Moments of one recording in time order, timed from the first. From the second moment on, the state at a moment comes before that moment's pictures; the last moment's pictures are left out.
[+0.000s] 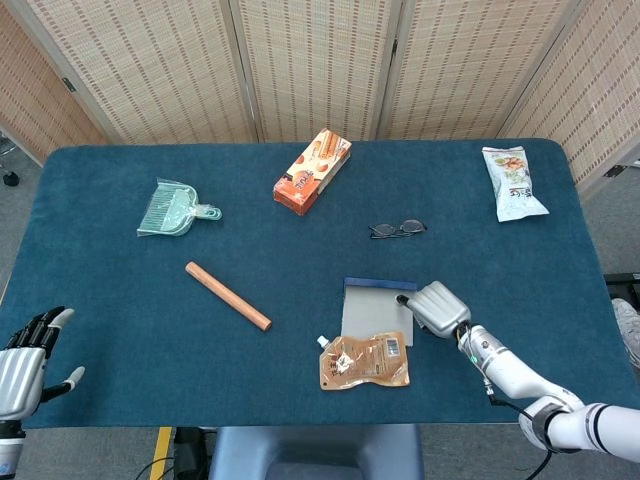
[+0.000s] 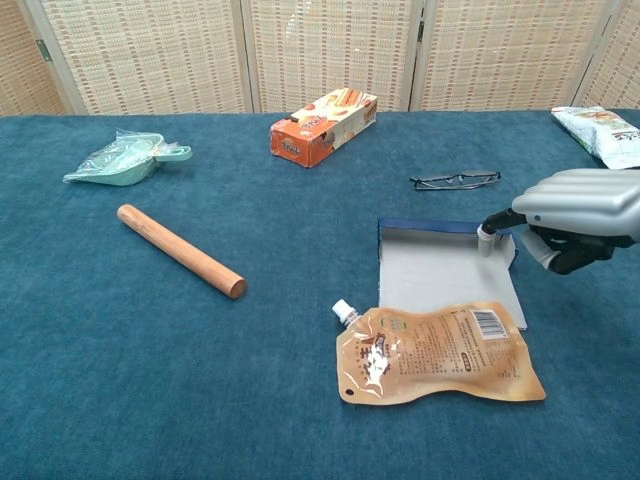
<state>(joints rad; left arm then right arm) -0.06 -1.15 -0.03 -1.60 1.51 1.51 0.11 0.73 -1.30 -0.05 -1.49 -1.33 0.81 -0.30</state>
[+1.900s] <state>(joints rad) -0.01 -1.16 -0.01 -1.58 1.48 1.54 0.08 1.03 -1.63 0.23 -0.87 -0.90 0.60 -0.47</state>
